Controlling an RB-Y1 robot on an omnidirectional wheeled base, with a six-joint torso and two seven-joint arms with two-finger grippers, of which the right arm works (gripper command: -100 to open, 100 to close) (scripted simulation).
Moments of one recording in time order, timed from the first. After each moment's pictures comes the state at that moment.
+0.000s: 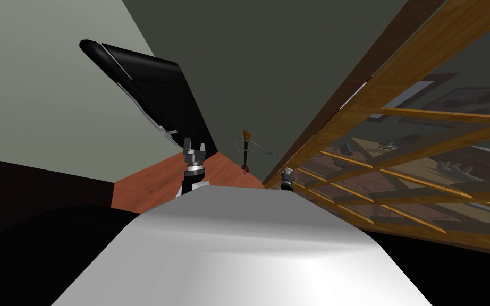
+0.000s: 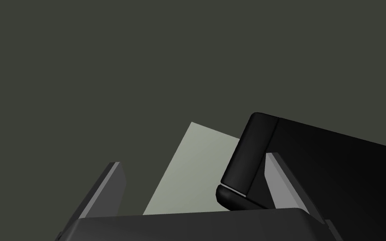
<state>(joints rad) -0.07 -0.27 -0.06 -0.54 -0.55 -0.91 -1.49</state>
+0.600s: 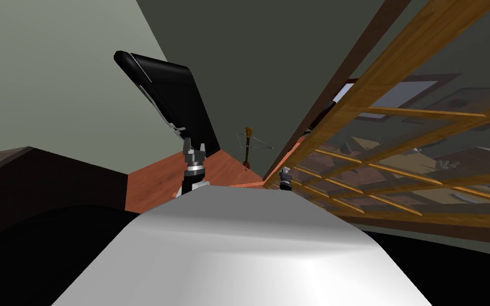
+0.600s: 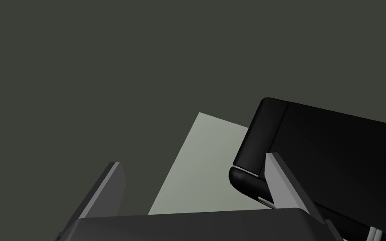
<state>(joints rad) -0.06 -0.28 0.00 -0.56 -0.52 -0.90 -1.52</state>
